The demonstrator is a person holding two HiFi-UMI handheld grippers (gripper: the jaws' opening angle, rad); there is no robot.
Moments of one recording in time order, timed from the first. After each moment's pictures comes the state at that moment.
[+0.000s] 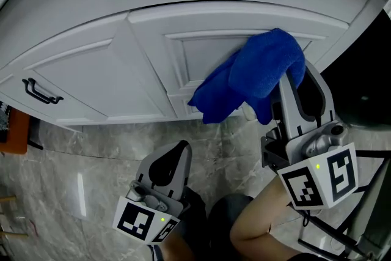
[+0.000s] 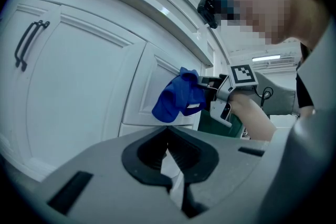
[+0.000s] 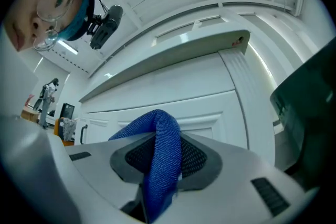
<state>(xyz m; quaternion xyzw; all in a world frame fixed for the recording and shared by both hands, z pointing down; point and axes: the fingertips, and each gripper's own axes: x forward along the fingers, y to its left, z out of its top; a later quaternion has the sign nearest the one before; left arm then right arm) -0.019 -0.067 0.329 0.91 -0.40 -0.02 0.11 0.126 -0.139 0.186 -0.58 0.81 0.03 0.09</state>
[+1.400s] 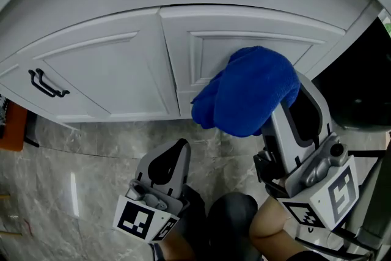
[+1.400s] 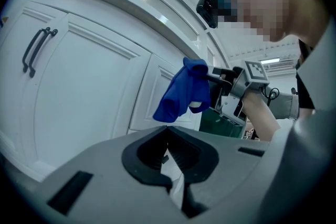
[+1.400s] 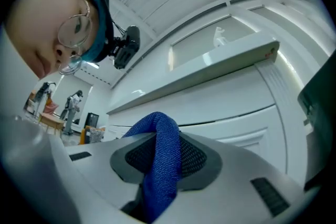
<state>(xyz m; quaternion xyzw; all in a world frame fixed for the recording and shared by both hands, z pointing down) -0.043 -0.060 0.317 0.91 -0.41 -0.04 0.10 0.055 -0.093 0.151 -0.47 0.87 0.07 0.11</state>
